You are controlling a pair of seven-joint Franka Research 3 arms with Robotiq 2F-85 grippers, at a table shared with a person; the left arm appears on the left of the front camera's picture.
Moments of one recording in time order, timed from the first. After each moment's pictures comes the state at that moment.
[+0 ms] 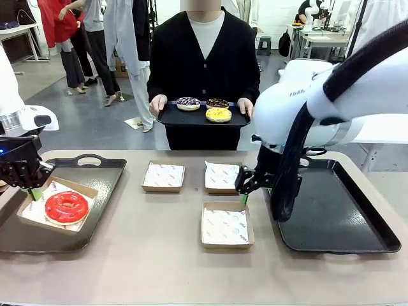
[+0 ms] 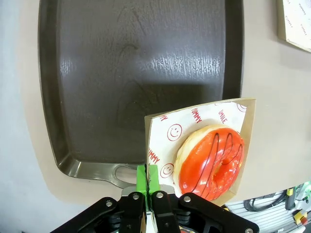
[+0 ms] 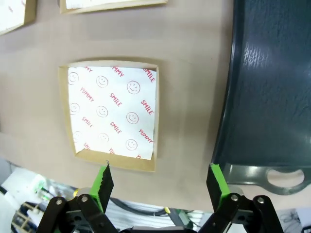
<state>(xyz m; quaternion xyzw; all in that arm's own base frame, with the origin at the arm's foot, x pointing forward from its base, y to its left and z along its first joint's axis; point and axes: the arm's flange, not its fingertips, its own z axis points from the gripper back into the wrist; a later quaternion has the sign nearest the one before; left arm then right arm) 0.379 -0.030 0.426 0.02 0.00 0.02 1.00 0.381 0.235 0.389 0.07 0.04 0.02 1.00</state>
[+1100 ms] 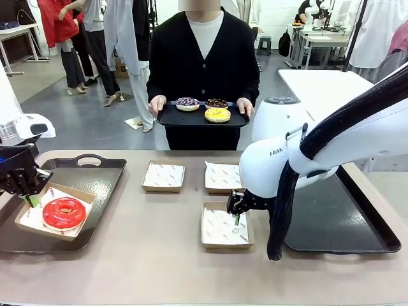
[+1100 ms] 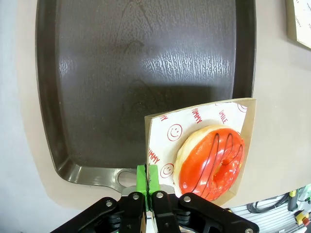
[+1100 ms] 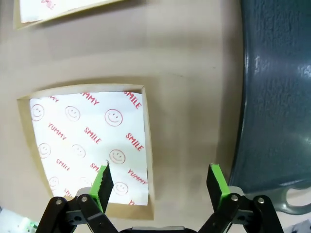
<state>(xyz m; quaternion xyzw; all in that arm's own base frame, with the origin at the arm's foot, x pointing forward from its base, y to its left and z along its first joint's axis) 0.376 -0.021 0.409 0.01 0.00 0.01 1.00 0.374 0.254 0.323 0.02 0.00 -0.02 1.00</state>
